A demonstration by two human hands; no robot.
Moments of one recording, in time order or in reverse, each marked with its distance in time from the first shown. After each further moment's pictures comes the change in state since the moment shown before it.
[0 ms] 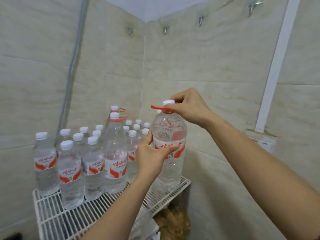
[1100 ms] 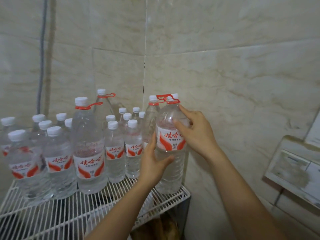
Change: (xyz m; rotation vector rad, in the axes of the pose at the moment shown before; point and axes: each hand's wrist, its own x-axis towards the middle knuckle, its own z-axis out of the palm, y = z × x) left_hand 0.060 -0.137 0.101 0.293 0.017 -0.059; right_hand 0.014 0.216 0.018 -0.053 0.022 0.121
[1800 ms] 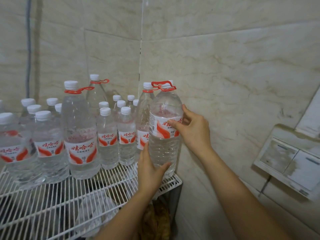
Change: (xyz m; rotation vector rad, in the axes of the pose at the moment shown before) left_hand -0.038 -0.045 0.036 0.205 0.163 -0.158; right_hand -0.016 0.026 0.013 0.167 0.066 0.120
